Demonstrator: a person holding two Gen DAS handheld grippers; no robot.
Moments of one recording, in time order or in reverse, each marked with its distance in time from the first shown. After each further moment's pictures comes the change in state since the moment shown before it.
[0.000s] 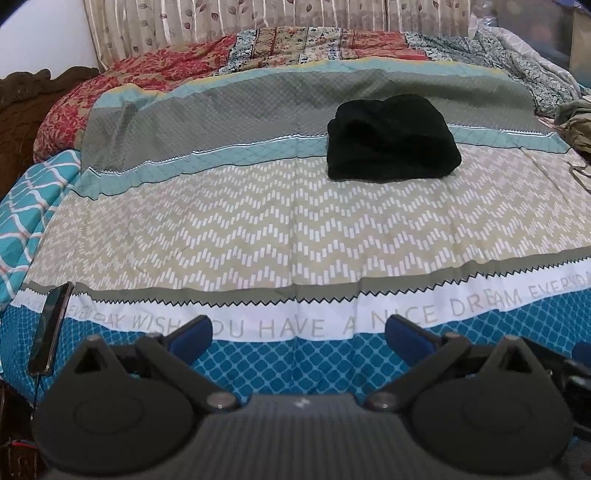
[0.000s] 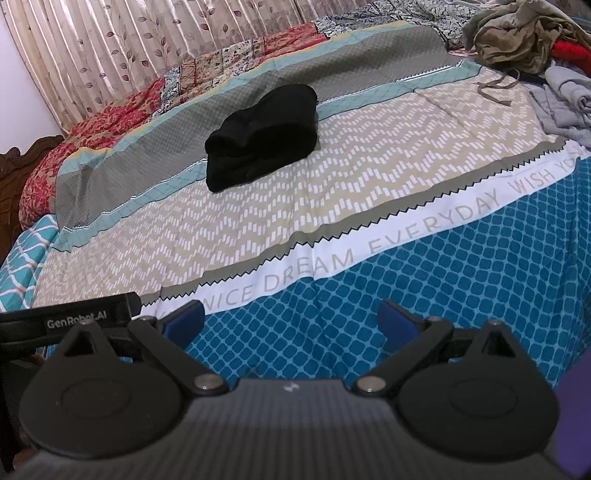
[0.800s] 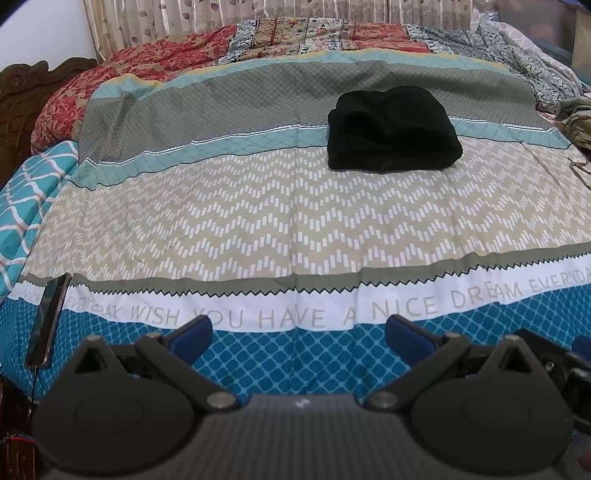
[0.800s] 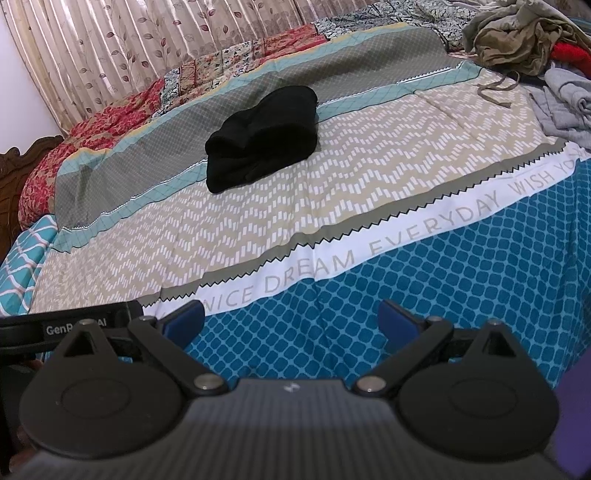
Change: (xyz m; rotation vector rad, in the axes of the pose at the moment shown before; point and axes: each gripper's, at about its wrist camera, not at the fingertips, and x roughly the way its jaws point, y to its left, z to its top) left arm 0.003 0.003 -0.001 -0.009 0.029 -0.005; right arm 0.000 0.002 0.000 -0.001 -0.004 -0.004
